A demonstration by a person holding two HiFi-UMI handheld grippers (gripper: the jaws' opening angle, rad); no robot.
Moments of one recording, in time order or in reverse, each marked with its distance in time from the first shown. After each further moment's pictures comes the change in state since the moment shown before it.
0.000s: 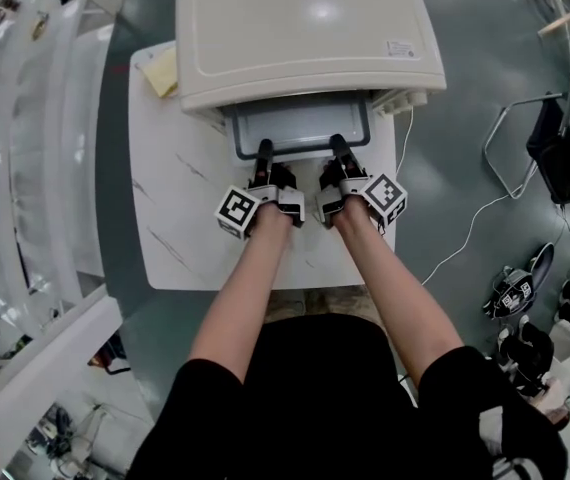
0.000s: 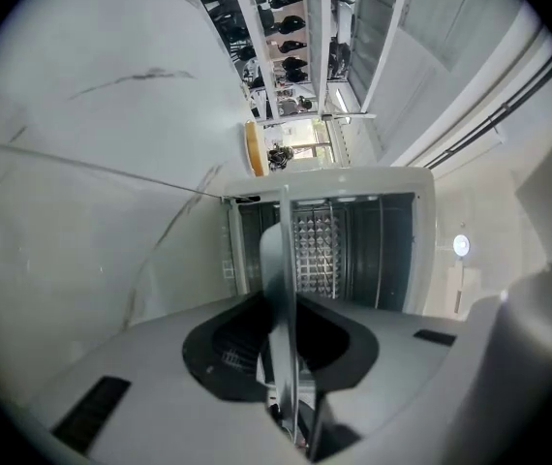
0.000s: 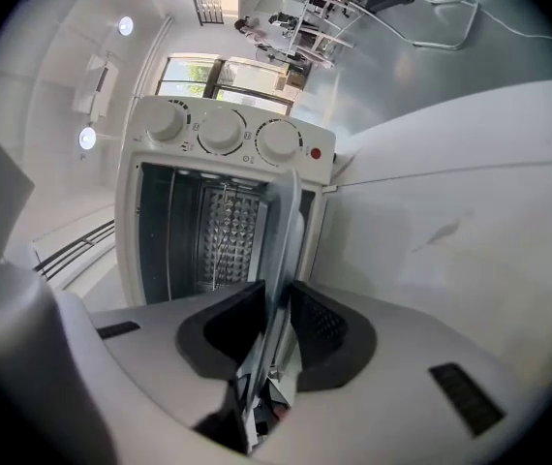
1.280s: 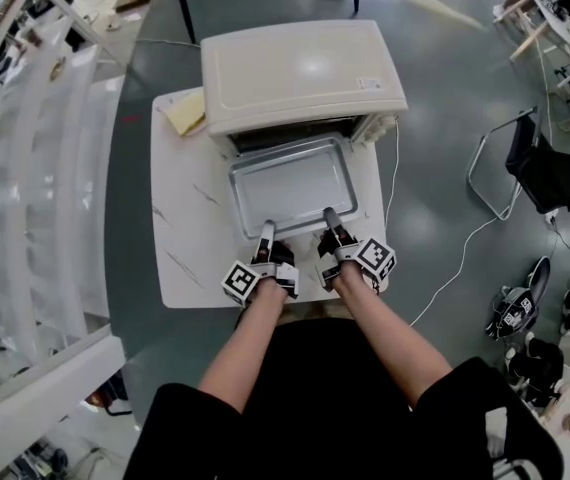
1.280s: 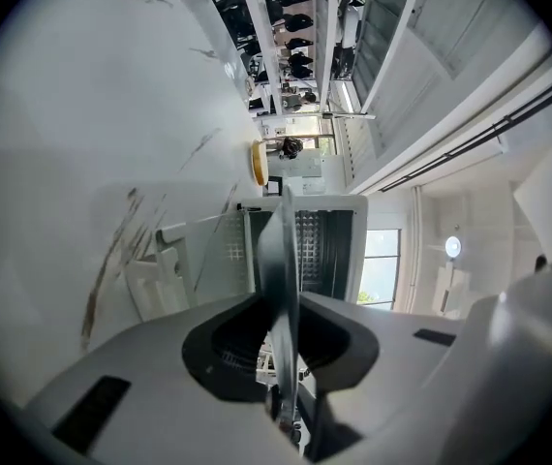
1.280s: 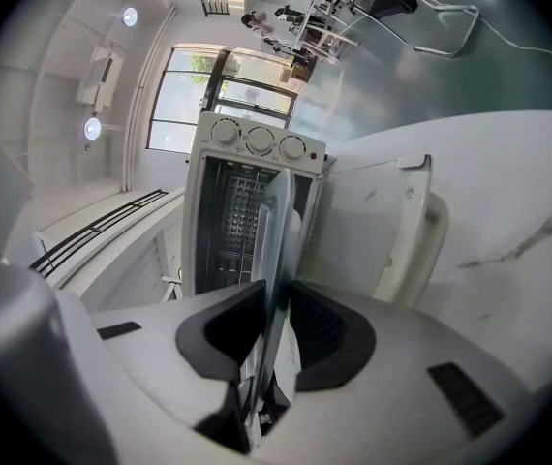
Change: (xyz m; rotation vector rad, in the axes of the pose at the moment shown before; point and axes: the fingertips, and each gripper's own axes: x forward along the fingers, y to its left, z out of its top) left arm -0.144 -0.011 -0.020 -0.063 0.076 -0.042; right arm -0.120 0.015 -0.063 -0.036 0.068 -0.019
